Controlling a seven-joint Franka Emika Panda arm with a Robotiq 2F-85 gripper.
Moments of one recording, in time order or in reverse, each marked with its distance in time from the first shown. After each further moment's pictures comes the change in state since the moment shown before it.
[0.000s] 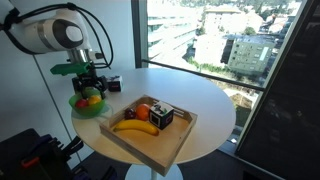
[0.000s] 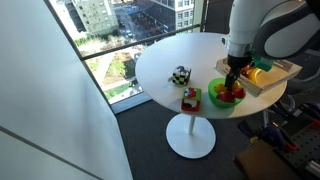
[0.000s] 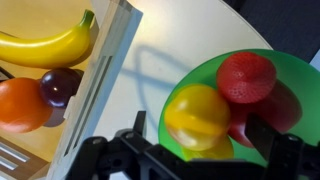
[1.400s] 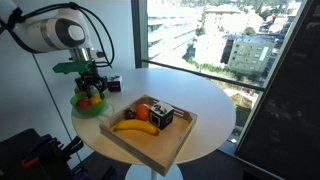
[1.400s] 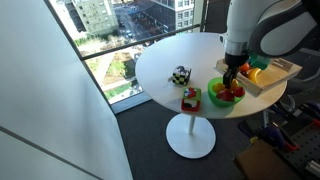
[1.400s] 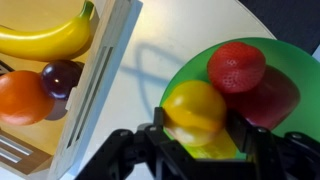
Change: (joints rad) arm 0.000 0.015 0.000 0.029 0.001 -0.001 0.015
